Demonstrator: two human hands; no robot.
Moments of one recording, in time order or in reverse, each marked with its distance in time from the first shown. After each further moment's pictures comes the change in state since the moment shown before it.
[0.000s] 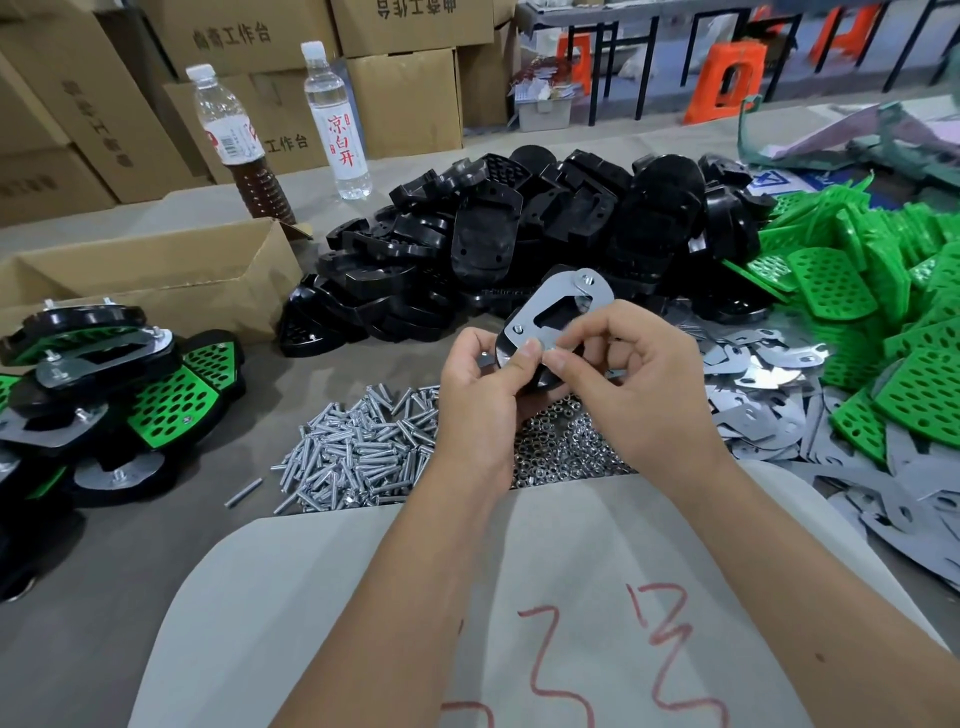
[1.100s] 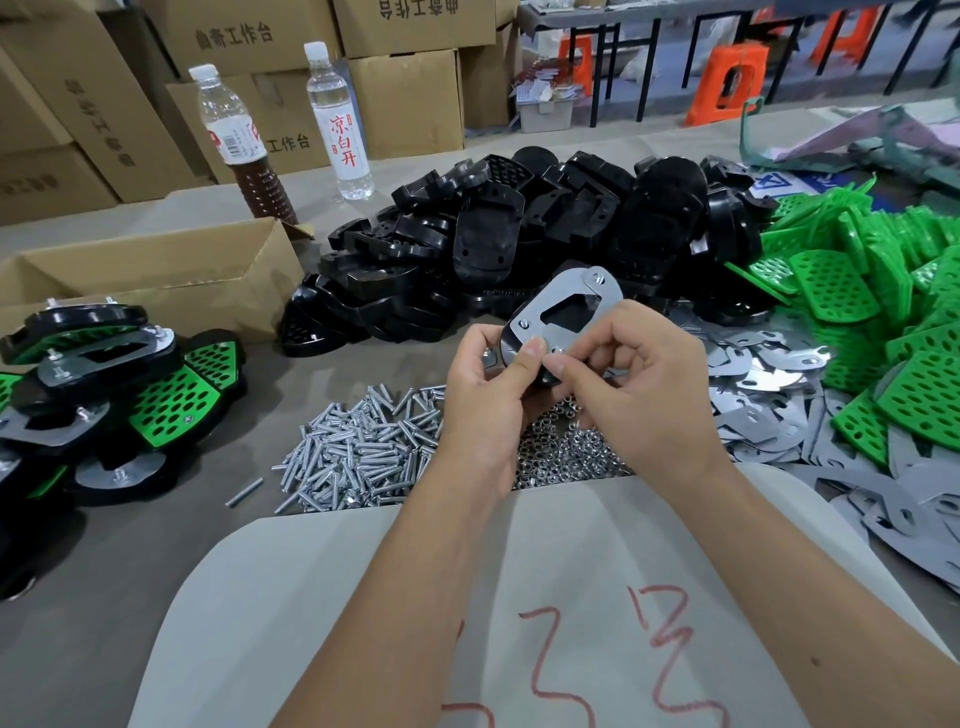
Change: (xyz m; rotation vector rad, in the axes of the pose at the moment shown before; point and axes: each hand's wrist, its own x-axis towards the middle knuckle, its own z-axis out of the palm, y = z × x) left_hand 0.000 -0.001 0.000 0.023 -0.025 -0.015; right_hand 0.000 0.005 -0.001 -0.073 0.034 -0.042
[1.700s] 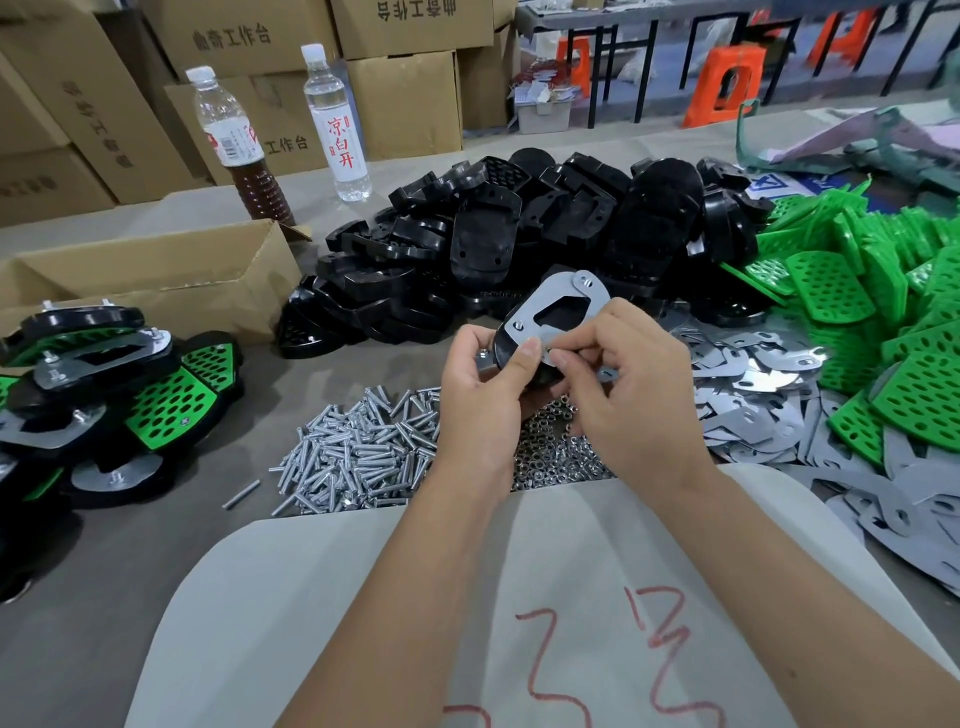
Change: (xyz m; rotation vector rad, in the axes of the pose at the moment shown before) left_hand 0.000 -0.003 0.000 0.028 0.048 0.058; right_hand -0.002 -0.003 0.003 -0.140 -0.033 -0.139
